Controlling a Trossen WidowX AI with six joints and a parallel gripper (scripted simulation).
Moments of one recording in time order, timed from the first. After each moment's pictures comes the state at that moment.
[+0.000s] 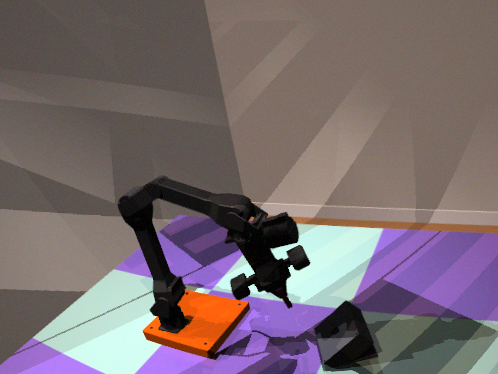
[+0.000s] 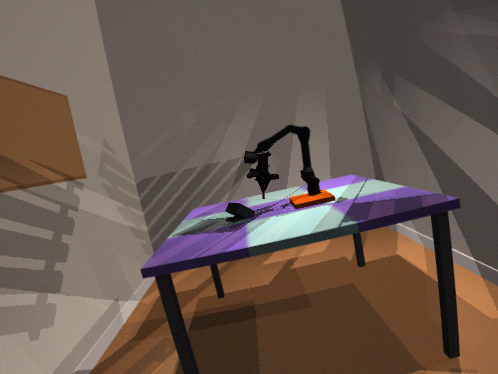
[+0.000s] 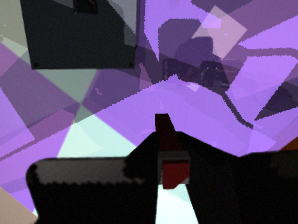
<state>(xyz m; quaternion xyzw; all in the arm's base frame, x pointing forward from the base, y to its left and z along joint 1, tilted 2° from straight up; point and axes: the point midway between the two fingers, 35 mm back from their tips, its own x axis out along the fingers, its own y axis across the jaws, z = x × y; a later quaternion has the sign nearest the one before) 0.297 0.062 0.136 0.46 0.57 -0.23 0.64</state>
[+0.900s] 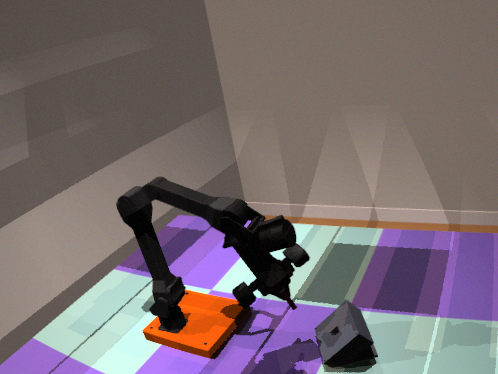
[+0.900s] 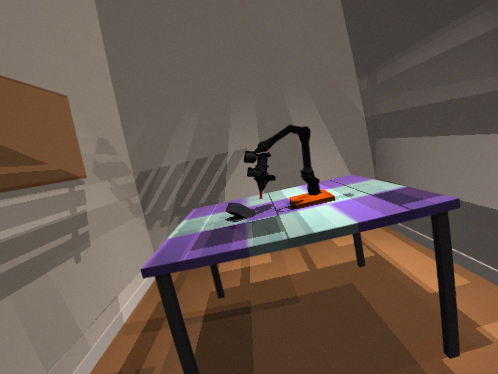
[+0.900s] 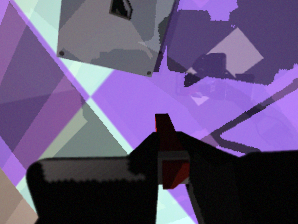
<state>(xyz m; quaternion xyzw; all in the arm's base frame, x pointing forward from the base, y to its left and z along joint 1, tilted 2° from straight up) 0.306 0.052 0.139 0.40 0.57 -0.14 0.70</state>
